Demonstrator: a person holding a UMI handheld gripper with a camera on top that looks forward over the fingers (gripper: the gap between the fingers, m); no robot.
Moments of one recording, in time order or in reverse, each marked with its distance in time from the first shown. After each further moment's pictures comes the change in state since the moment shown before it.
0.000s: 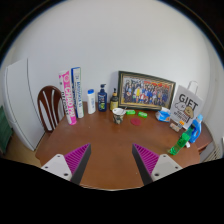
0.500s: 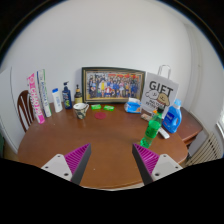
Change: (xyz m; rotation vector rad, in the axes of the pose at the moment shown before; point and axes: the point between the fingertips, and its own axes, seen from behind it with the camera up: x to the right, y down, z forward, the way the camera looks) arm 0.200 0.066 0.011 0.018 0.174 0.101
